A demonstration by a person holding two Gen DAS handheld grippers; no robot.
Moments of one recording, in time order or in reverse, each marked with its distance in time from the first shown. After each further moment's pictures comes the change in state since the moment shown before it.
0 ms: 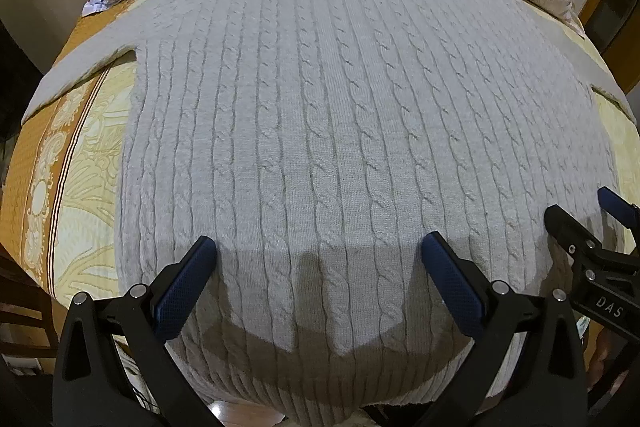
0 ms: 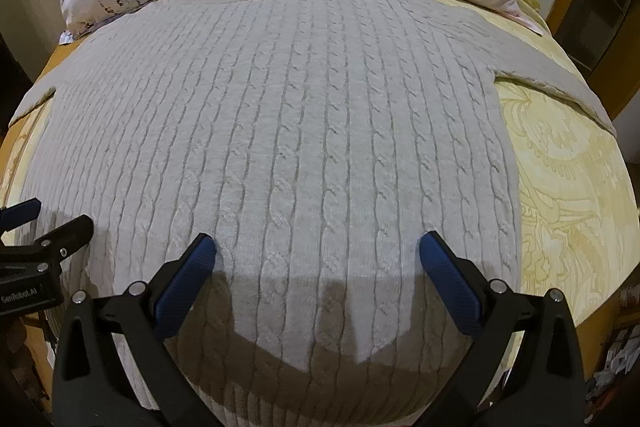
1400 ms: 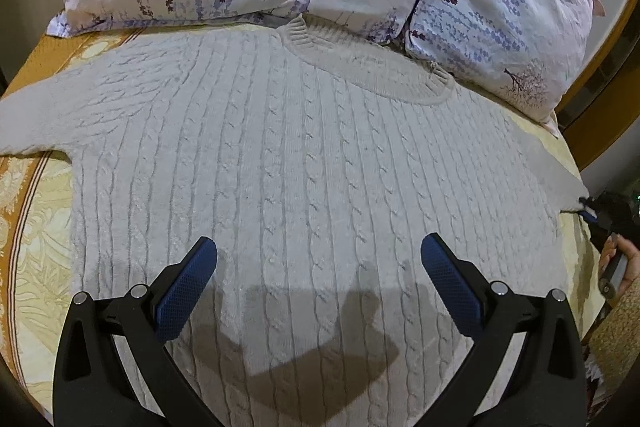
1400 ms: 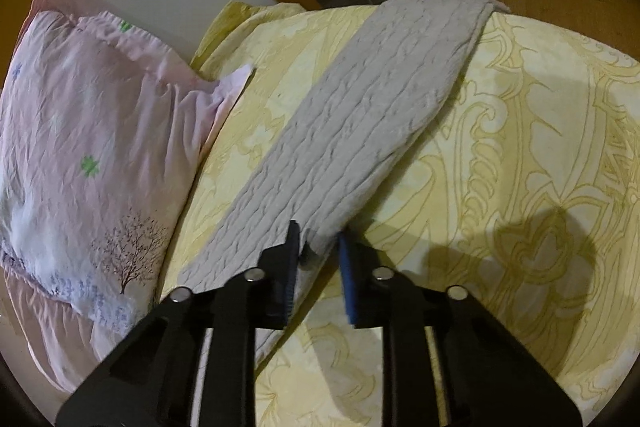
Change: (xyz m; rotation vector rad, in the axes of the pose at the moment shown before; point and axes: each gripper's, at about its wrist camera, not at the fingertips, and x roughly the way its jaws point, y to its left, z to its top) left arm 0.015 0.016 0.095 -0.135 -0.167 -0.216; right arm 0.046 -0.343 0.088 1.115 -0.240 0.143
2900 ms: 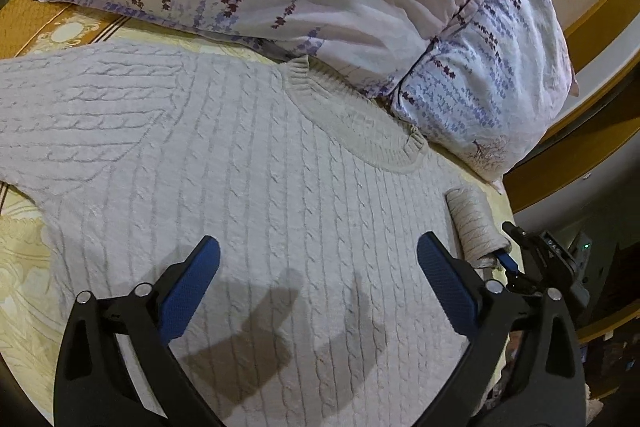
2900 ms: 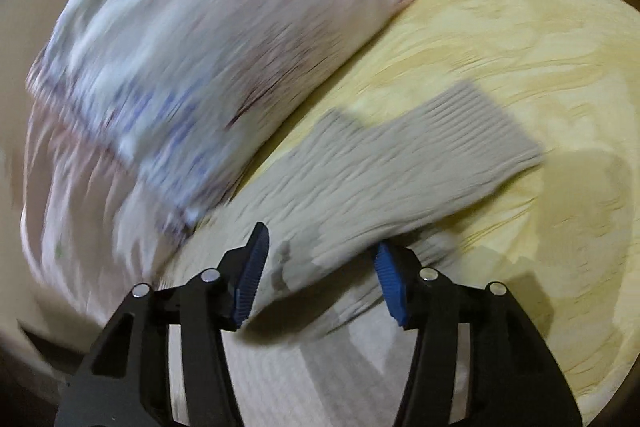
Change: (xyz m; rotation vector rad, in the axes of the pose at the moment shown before) left arm -0.005 0.060 0.050 -0.164 -0.007 -0.283; right arm -0.011 0.142 -0.161 -0.241 0.068 0.123
